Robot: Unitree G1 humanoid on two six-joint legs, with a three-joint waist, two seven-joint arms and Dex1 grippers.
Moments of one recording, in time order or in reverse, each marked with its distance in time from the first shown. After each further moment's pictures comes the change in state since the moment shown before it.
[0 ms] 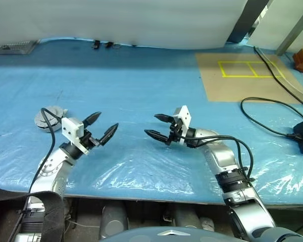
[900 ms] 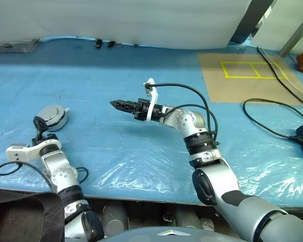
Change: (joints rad) left arm -0.270 -0.423 0.603 0.331 -0.435 -0.187 0.675; right arm -0.465 0.319 -0.160 0.336 0.272 0.586 -0.201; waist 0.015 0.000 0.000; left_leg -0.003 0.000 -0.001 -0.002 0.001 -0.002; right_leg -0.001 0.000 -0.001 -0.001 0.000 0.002
